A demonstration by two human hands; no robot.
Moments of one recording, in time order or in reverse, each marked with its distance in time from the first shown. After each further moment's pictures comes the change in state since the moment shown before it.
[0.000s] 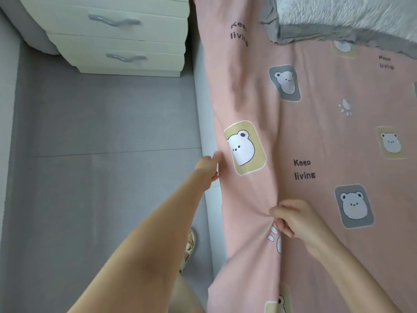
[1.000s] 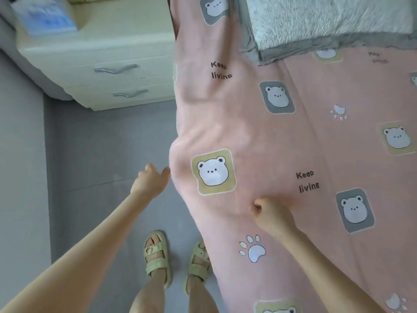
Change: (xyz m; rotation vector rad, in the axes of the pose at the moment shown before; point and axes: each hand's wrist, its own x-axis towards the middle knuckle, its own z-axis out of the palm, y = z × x) left_hand -0.080 0.083 -0.114 0.931 0.454 0.127; right_hand 0.033 -0.038 0.015 -0.663 0.086 -0.170
